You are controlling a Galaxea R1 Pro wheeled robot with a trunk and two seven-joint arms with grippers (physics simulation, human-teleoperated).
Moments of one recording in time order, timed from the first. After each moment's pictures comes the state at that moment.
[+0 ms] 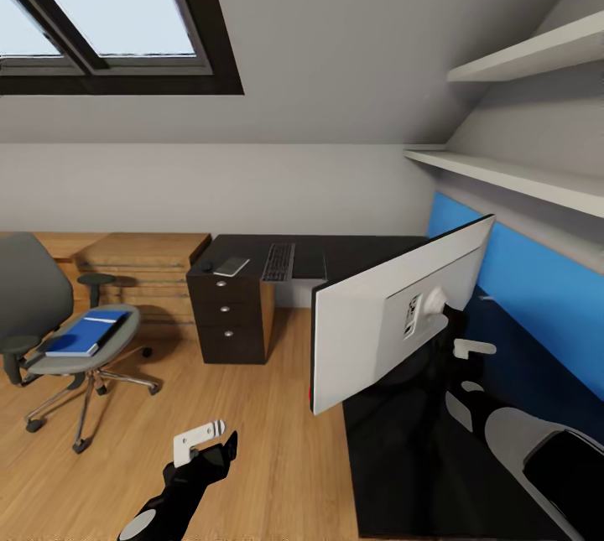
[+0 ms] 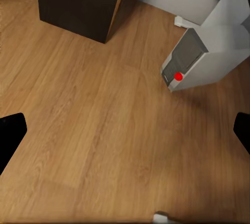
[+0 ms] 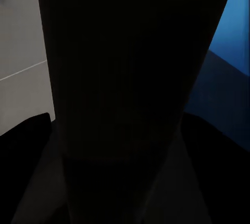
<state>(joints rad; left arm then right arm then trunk) -0.01 0.15 -0.42 -1.60 0.68 0.28 0.58 -0.94 -0.17 0.69 -0.01 -0.75 -0.42 -0.22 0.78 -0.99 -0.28</state>
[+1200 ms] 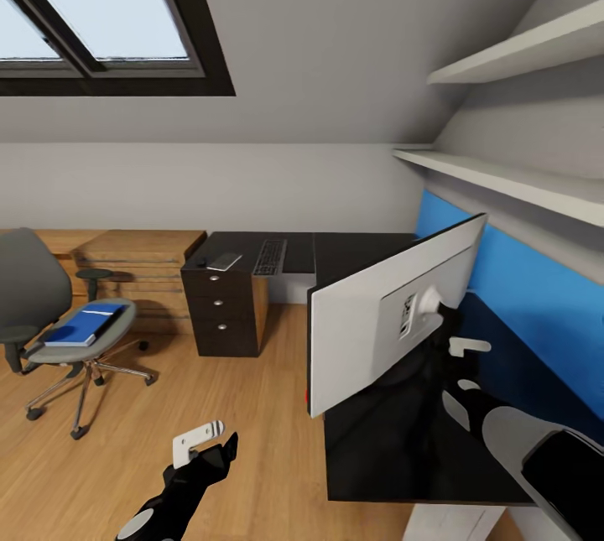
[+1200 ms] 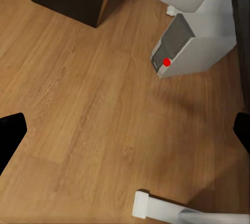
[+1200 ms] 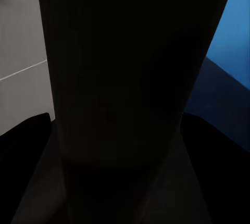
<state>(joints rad) -0.01 0.16 -0.42 -1.60 0.73 0.28 0.58 -0.94 -0.16 0.70 -0.02 -0.73 -0.41 -0.22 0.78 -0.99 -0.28</state>
